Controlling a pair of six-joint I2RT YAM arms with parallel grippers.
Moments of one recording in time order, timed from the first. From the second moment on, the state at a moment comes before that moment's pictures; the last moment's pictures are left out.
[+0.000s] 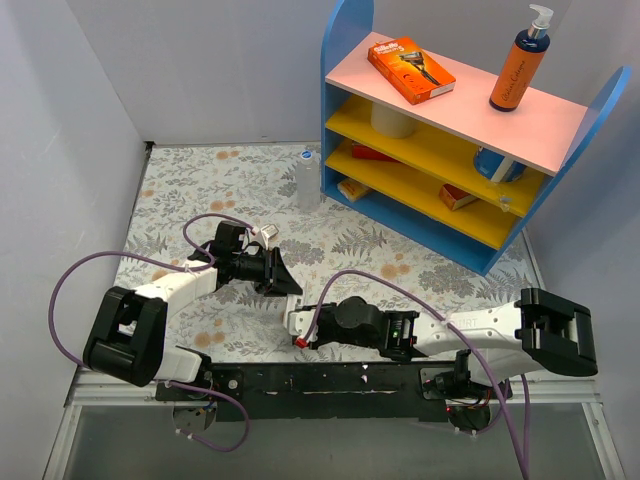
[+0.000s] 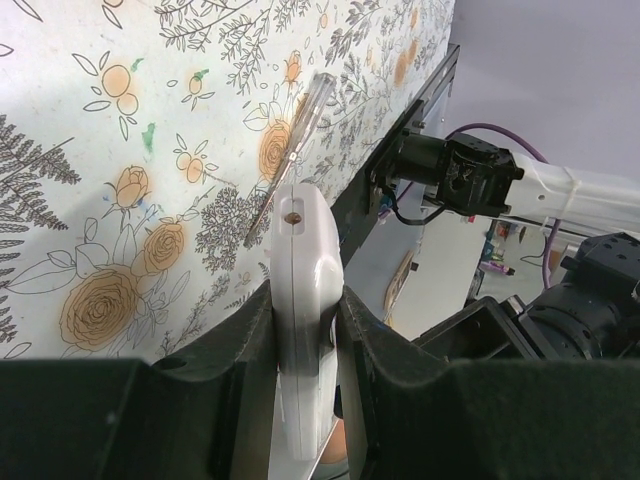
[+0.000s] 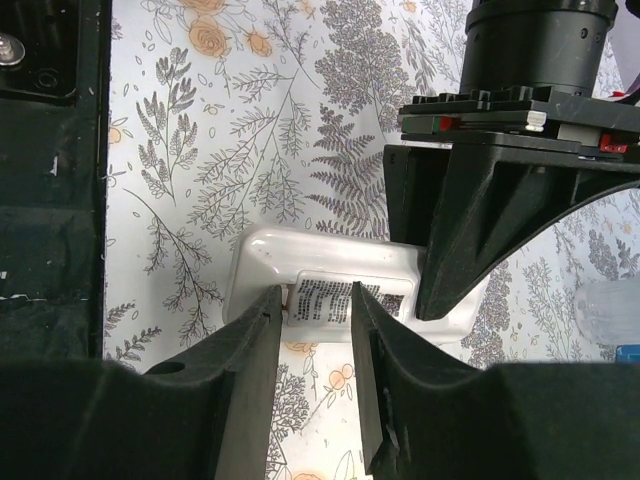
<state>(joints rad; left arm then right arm) -0.34 1.37 0.62 -0.16 0.95 -0.64 1.39 1.32 0.59 0.38 0.08 -0.48</state>
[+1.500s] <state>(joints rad) -0.34 1.42 0.53 -0.03 1.10 -0.78 1.24 1.29 0.76 0.12 -0.18 -0.20</state>
